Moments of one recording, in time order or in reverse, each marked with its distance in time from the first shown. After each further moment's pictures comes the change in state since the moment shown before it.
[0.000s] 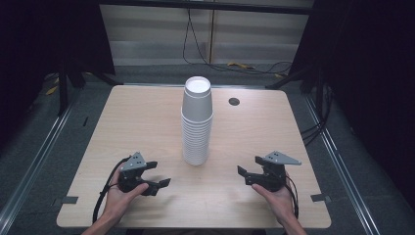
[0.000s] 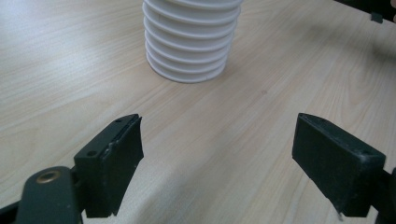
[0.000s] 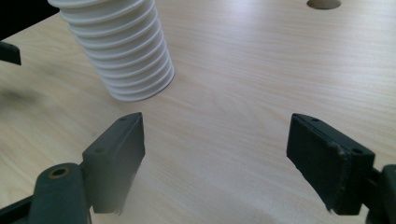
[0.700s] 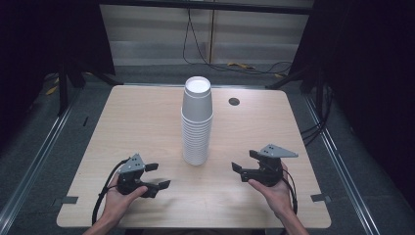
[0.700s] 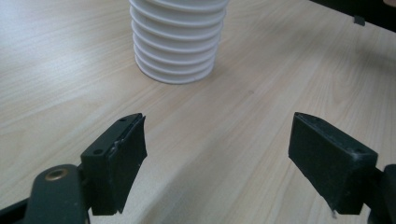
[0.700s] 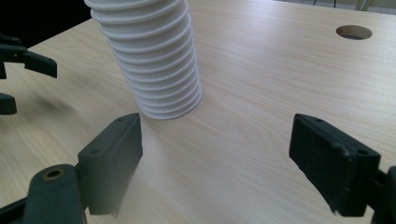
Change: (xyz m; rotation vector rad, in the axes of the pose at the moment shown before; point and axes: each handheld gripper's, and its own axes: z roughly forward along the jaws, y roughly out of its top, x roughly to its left) left arm -0.004 -0.003 -0.004 -0.008 -0.036 0.009; right arm 0.014 0.028 -0.002 -0.012 0.072 -0.070
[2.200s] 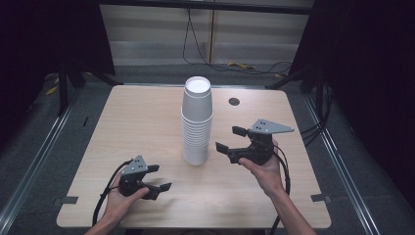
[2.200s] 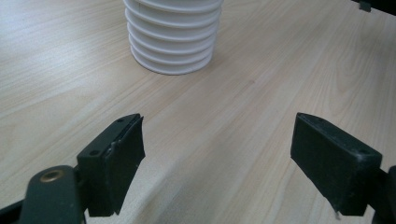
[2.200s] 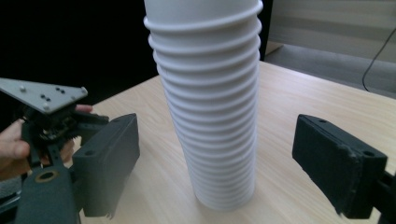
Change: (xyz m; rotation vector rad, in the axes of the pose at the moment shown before) left arm -0.002 -0.002 0.005 0.031 0.001 0.016; right arm 0.024 0.084 0.004 -0.150 0.218 -0.072
